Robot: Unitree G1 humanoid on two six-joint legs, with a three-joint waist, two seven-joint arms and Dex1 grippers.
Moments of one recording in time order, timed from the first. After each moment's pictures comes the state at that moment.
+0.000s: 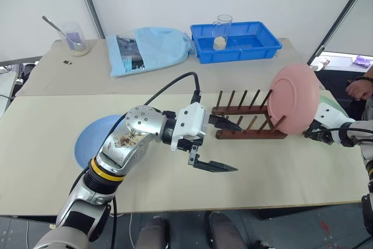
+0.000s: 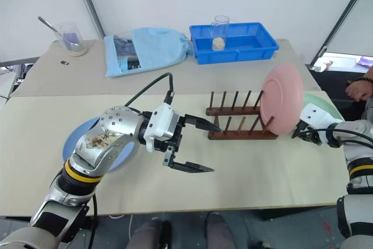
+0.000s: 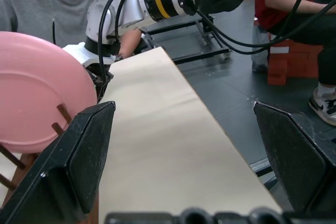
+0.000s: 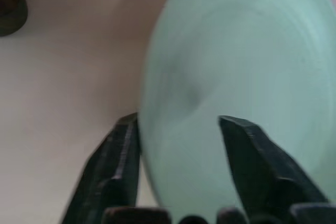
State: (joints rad) left arm -0.66 0.43 -0.33 -0.31 -0.43 0.39 -1.19; right arm -0.70 -0.95 0.11 0.97 -0.21 -0.11 0.84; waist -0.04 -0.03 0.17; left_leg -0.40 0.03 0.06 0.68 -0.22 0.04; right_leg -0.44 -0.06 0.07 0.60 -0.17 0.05
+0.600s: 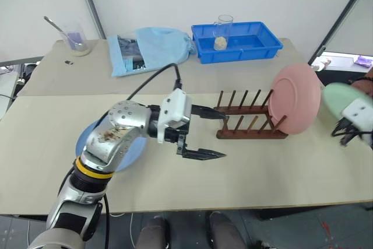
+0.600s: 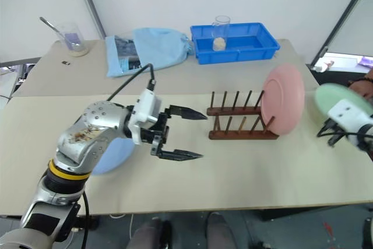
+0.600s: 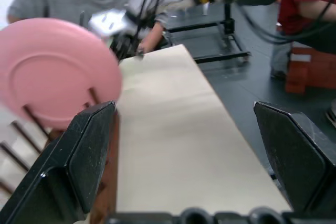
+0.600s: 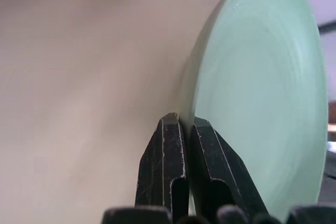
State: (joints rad) left arm -0.64 0.51 -0.20 -0.32 -0.53 0.48 -1.16; right arm -0.47 -1.12 -0.16 0.61 -0.09 0.01 0.76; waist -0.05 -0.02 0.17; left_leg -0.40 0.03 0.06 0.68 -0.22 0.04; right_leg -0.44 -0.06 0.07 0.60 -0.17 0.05
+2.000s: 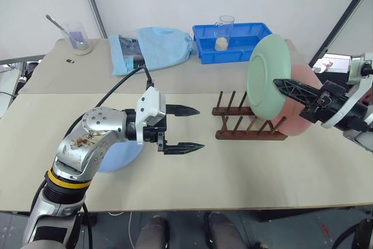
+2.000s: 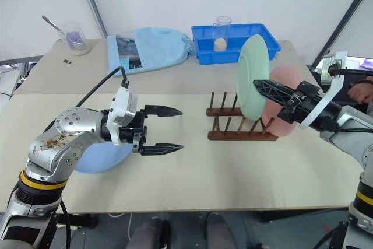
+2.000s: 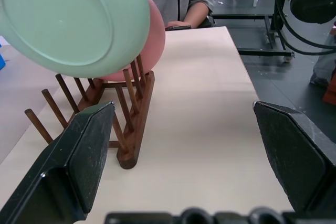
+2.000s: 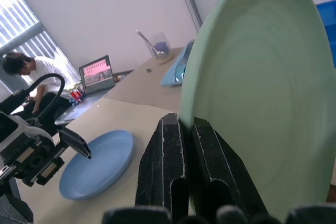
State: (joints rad) left arm -0.53 0.63 -0.11 -0.38 -0.57 0.55 -1.07; right arm -0.40 -0.83 -0.49 -0.26 1.32 1.02 0.45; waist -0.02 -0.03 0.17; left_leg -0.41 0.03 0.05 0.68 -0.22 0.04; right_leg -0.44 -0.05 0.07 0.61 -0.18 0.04
